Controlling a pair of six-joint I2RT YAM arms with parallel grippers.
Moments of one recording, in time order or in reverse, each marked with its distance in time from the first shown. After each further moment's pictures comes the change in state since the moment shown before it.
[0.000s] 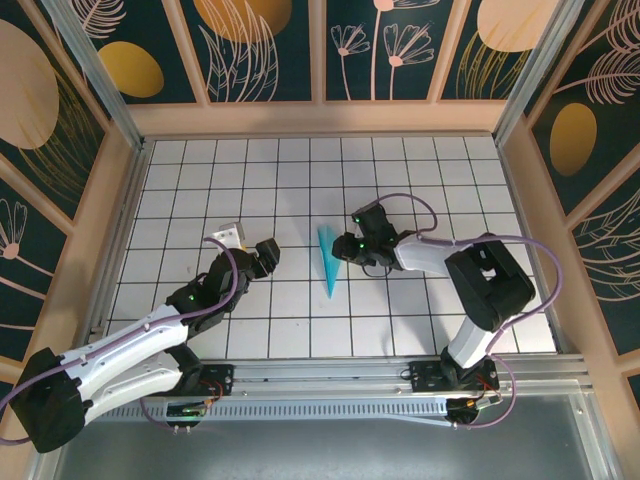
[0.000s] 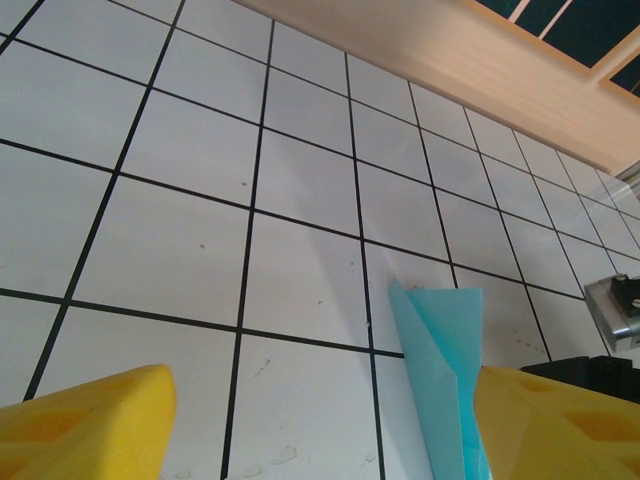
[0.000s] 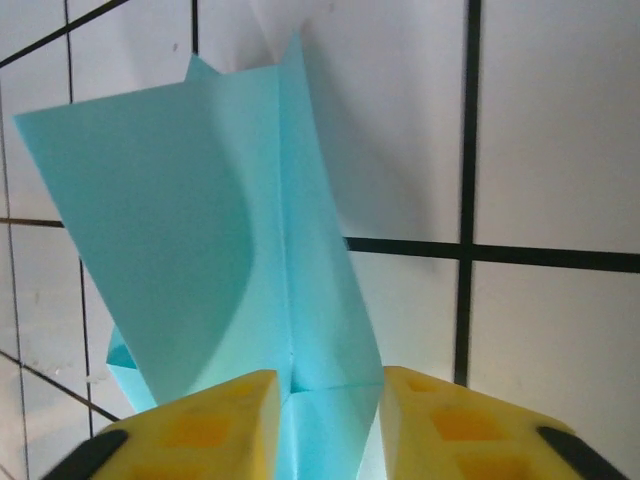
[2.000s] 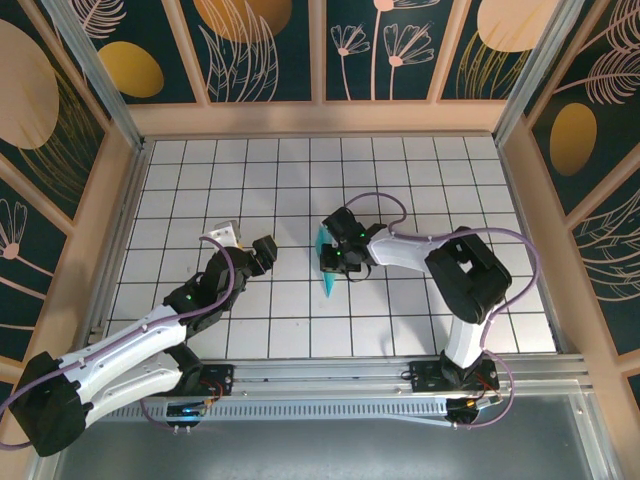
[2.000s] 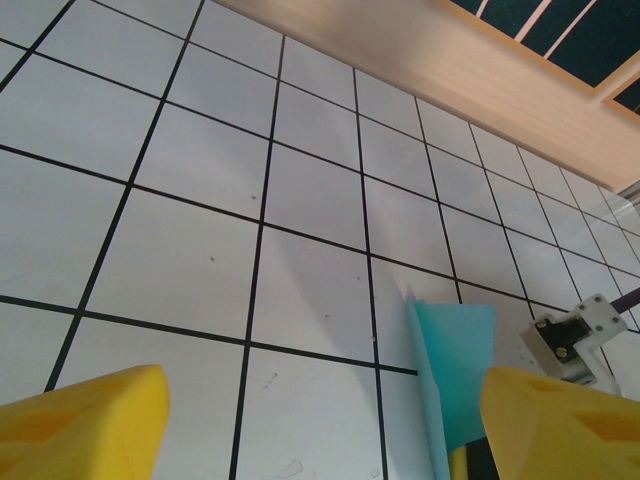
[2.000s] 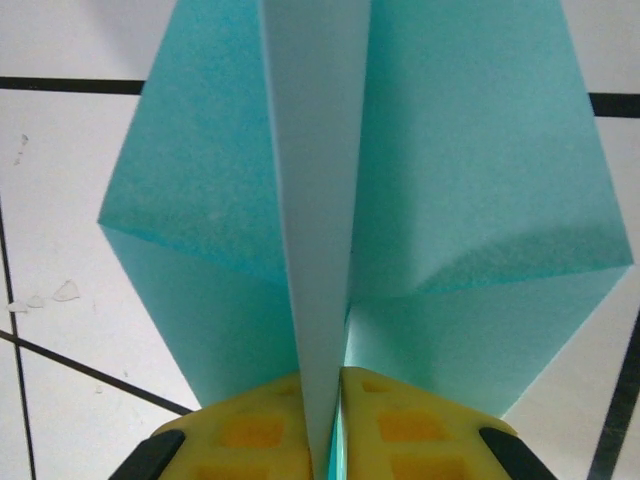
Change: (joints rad) left arm 0.030 -0.016 0.000 -0.001 0.003 0.000; right arm 0.159 0.131 0.203 -0.286 0.074 -0.032
